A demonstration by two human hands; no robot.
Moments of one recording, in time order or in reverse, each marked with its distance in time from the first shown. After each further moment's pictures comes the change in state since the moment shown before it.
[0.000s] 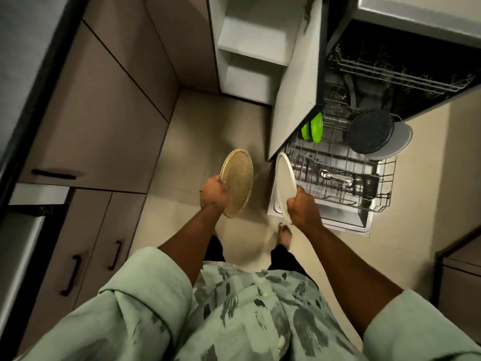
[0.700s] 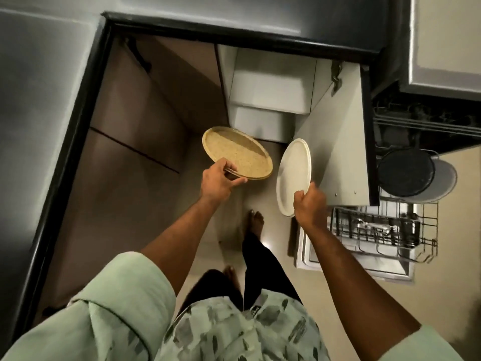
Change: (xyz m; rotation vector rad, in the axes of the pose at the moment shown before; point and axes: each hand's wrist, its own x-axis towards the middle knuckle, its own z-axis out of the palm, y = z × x) left_hand 0.249 0.126 -0.122 -0.120 -0.122 0.235; right_hand 0.205 -0.182 -0.020 0.201 0.294 0.106
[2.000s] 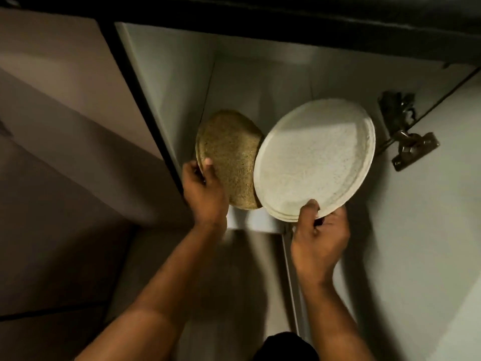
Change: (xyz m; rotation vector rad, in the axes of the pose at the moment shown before) left_hand 0.347 0.035 0.128 -0.793 0.517 0.279; right_hand 0.286 -0.045 0.161 0.858 0.668 -0.353
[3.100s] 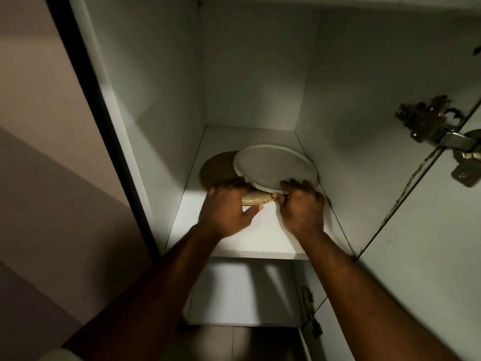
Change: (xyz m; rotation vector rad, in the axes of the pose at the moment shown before) left_hand 0.133 -0.080 0.100 0.969 -0.462 0.997; right_hand 0.160 0.143 0.139 -0.915 -0.305 -0.419
